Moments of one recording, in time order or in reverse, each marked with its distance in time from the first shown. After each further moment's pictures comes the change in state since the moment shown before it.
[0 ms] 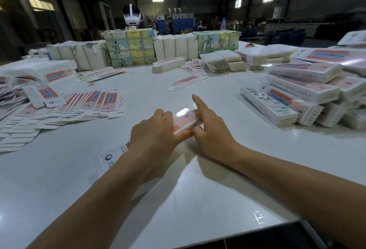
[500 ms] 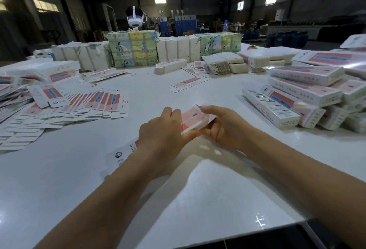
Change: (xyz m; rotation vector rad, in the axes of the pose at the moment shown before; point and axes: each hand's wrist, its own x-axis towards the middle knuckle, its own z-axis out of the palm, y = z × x) left_hand -0.001 0.011 -0.001 0.054 0.089 0.057; right_hand 0.021 0.008 -0.025 1.220 -0.157 0.702
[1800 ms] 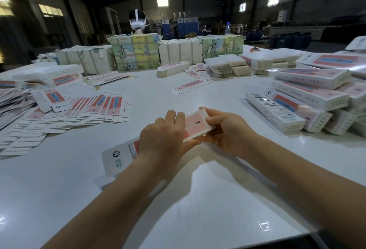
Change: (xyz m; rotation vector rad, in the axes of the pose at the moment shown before) left_hand -0.006 -0.001 0.000 0.221 0.141 0.102; right_hand 0.002 0.001 0.000 -0.065 -0.022 -0.052
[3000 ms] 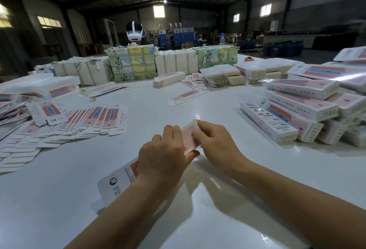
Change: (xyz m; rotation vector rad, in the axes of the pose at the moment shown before) left_hand -0.001 0.016 -0.003 -0.039 0.180 -0.077; right_hand -0.015 0.014 0.015 -0.818 0.143 -0.527
